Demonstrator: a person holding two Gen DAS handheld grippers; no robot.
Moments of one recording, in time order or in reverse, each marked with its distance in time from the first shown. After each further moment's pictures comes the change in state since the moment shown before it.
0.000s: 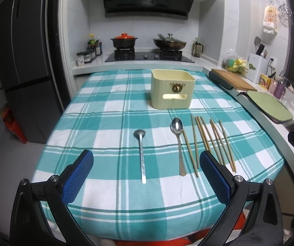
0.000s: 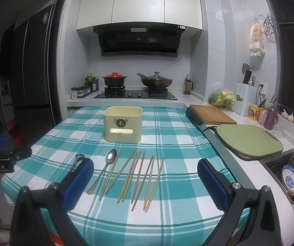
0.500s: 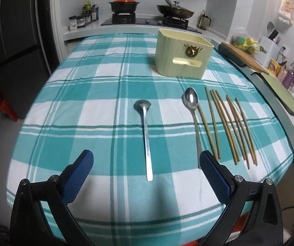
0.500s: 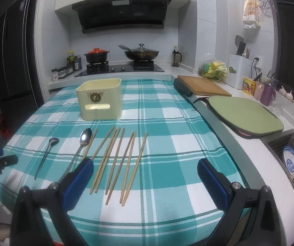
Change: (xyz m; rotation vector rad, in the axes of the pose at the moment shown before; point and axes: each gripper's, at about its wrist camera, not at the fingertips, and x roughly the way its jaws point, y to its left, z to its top) left arm 0.109 0.022 -0.012 -0.039 0.214 -0.026; right arm 0.076 -0.038 -0.021 0.046 0.191 -0.065
